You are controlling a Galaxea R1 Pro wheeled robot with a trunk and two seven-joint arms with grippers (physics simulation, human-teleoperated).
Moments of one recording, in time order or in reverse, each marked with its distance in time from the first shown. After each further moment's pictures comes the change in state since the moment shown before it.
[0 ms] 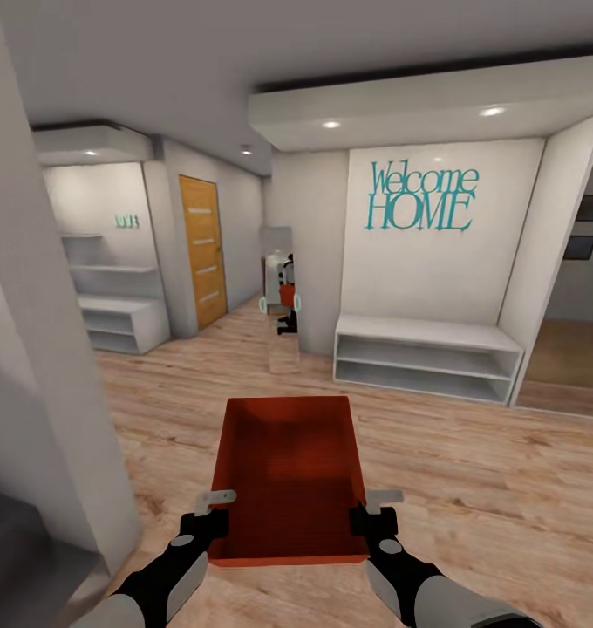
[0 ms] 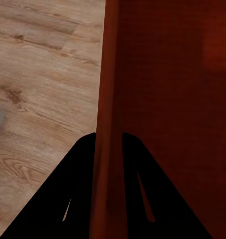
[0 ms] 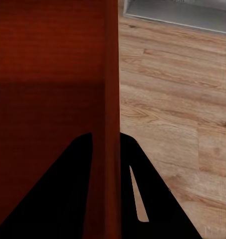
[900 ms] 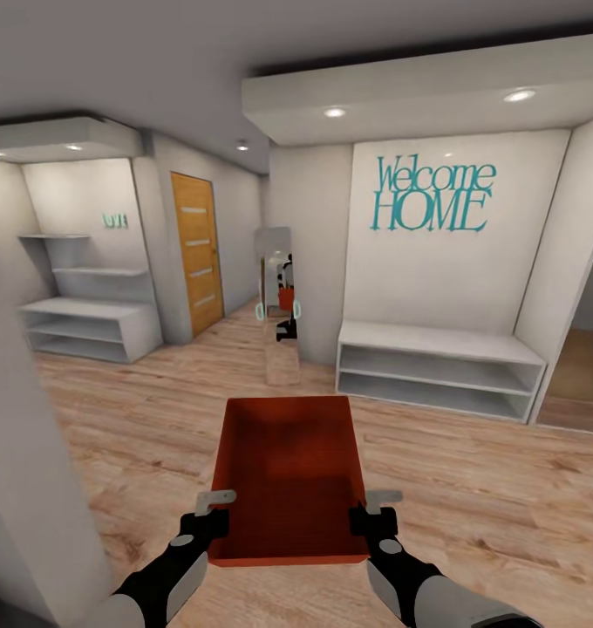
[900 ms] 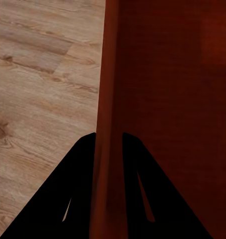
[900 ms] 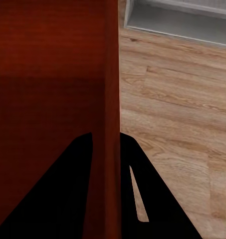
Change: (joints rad) left arm 0.000 0.000 0.000 0.000 0.001 0.000 0.000; right arm 0.000 0.000 0.000 0.000 0.000 0.000 0.000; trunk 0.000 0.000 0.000
